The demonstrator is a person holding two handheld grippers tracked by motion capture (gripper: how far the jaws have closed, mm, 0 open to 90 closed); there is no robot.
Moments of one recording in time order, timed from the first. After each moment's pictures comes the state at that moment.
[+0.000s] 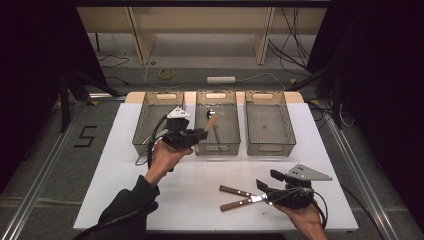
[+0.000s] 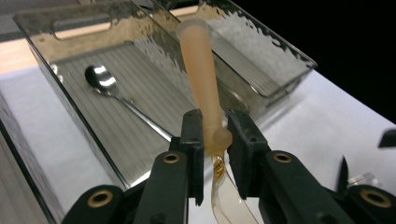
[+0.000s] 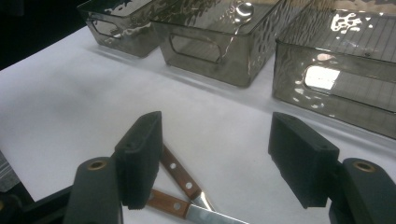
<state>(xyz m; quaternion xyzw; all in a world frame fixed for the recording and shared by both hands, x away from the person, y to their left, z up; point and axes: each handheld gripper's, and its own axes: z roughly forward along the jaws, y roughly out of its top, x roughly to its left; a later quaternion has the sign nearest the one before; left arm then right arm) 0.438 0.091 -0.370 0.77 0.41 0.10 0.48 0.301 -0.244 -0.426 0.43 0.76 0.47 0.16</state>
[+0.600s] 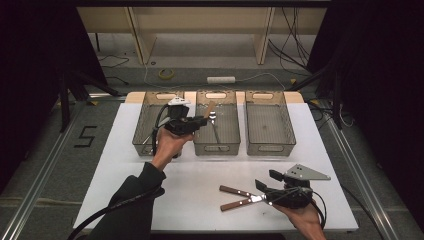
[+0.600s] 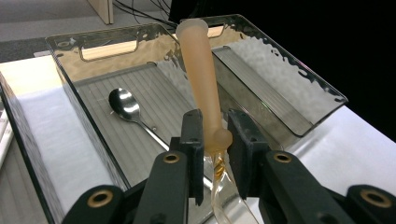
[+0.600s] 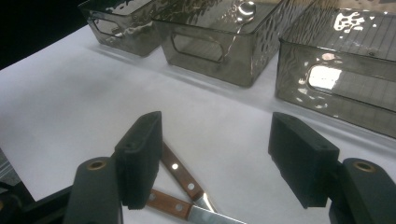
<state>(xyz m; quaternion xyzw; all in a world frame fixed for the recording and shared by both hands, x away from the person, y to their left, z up) 0.473 0.090 -0.373 0.75 0.44 0.11 0.49 0.302 -0.241 -0.426 0.43 0.76 0.47 0.16</state>
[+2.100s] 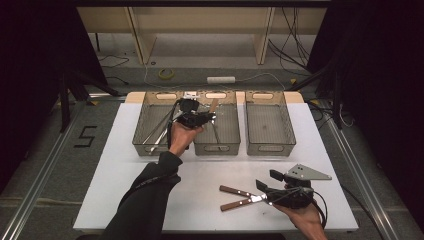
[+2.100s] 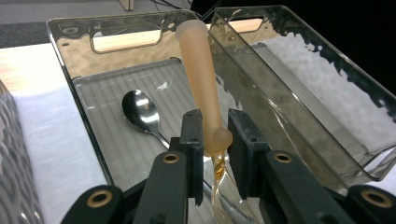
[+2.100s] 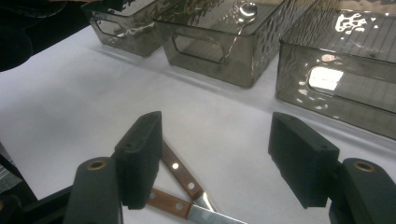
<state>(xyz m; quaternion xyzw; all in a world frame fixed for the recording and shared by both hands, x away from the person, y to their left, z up) 0.523 0.064 -0.405 0.74 0.48 0.12 0.46 0.302 -0.243 -0.426 0.42 0.76 0.47 0.16</state>
